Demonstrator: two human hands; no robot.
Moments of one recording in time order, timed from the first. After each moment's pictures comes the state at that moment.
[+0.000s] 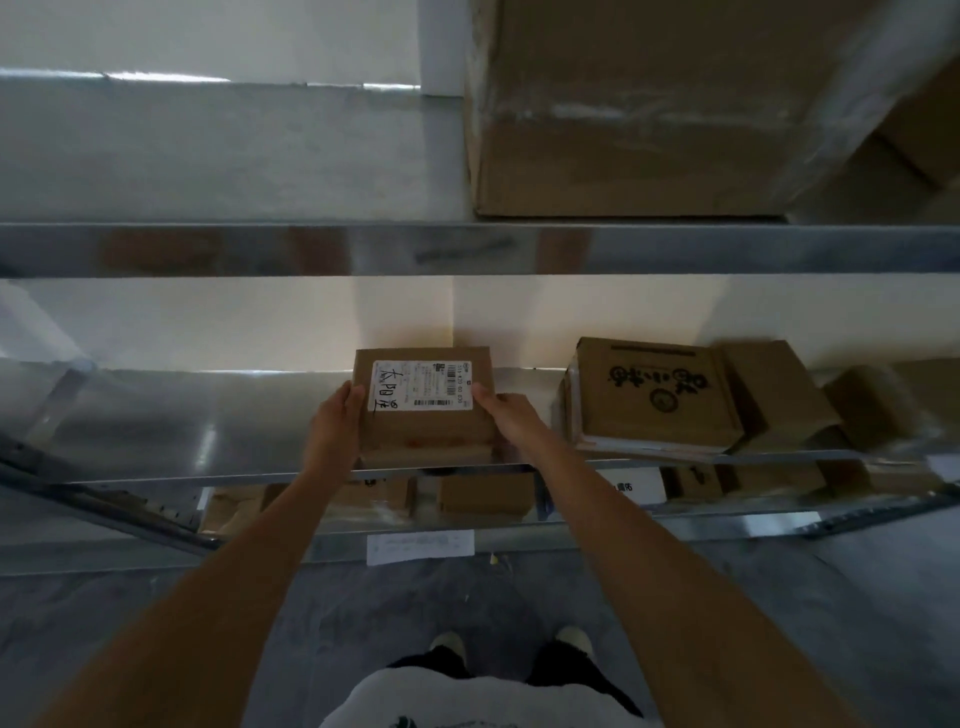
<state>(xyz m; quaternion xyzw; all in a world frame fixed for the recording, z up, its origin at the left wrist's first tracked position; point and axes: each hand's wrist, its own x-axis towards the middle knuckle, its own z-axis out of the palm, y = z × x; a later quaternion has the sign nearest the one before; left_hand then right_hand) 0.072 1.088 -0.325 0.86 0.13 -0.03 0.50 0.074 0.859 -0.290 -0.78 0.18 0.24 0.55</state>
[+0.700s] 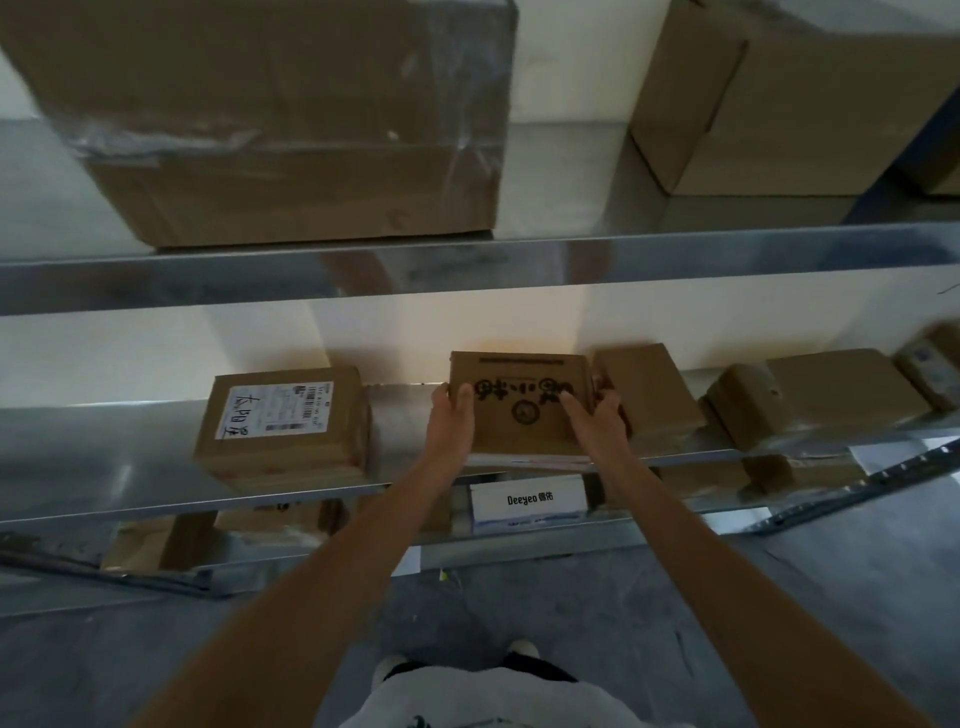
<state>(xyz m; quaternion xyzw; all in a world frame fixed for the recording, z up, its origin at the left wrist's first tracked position) 0.057 0.784 -0.274 0.77 0.12 -0.13 0.61 0.037 0.599 -0.276 -0.81 0.29 0.06 0.51</state>
